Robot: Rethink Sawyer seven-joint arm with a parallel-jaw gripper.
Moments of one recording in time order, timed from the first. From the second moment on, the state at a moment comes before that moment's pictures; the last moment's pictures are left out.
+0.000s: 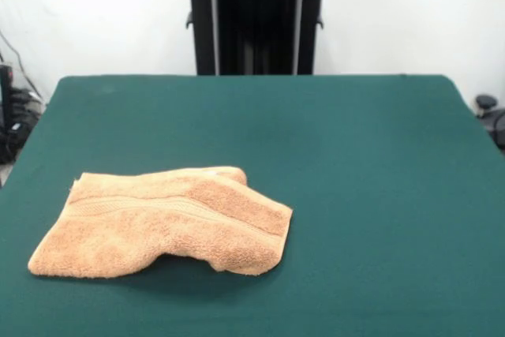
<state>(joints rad) 0.15 -1.24 -0.14 2.18 0.02 0.53 1.78</state>
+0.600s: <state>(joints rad) -0.02 -0.99 -0.09 2.17 0.00 0.35 1.78</state>
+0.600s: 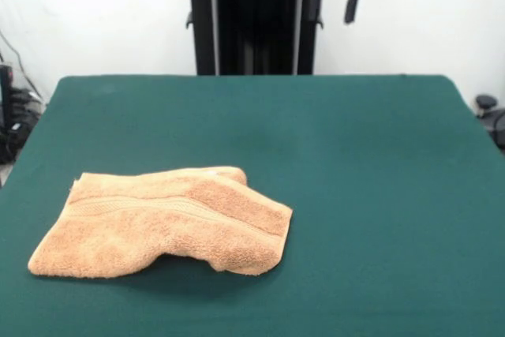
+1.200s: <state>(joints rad) -0.18 -0.82 0.01 2.09 -0.12 0.35 1.78</state>
